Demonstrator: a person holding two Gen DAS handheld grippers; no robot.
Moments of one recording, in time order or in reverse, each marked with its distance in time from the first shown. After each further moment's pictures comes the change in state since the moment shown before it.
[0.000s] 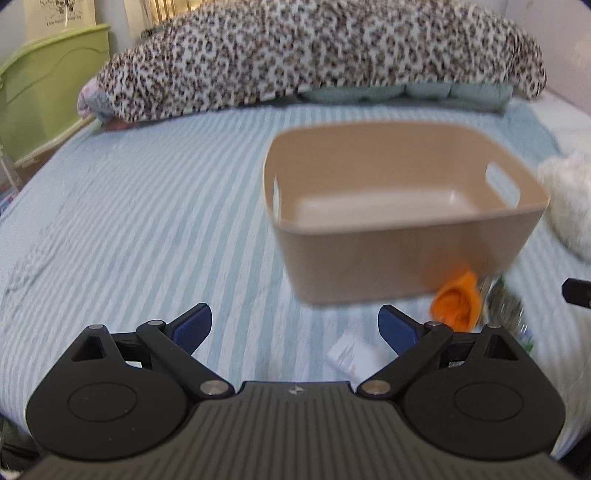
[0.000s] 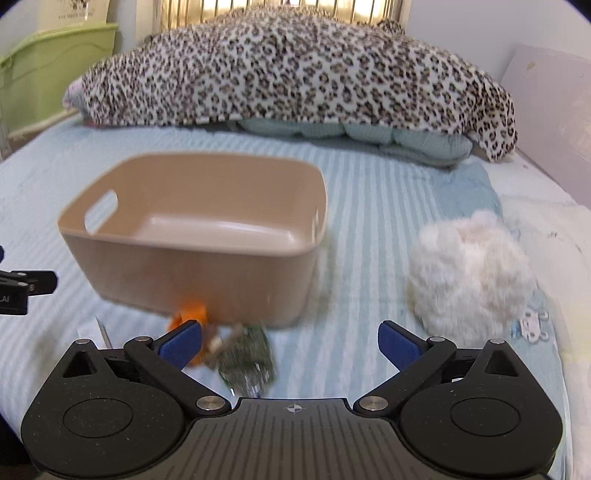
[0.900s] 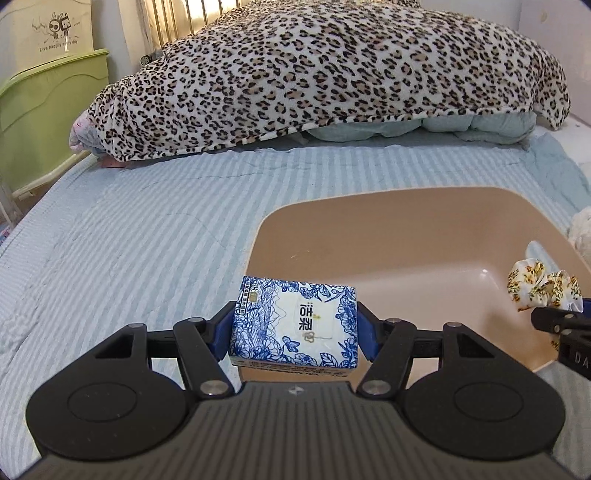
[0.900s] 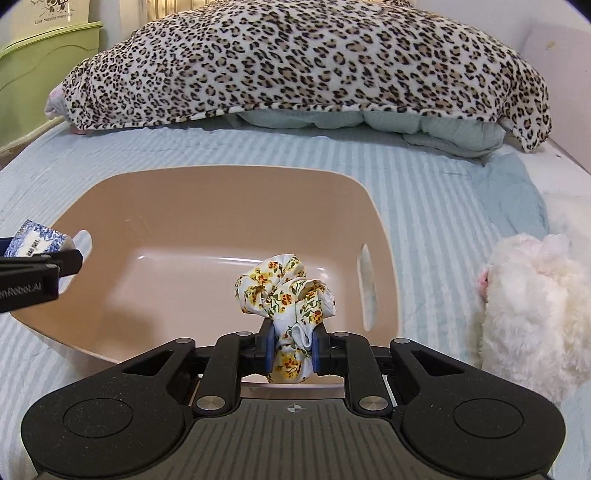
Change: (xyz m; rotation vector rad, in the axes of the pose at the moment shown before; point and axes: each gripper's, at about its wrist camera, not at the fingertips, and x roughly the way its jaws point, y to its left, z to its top) left arm 0.060 -0.016 0.092 -0.004 -0.106 0.040; right arm 0.087 0.026 0.068 0.059 -0.011 0.030
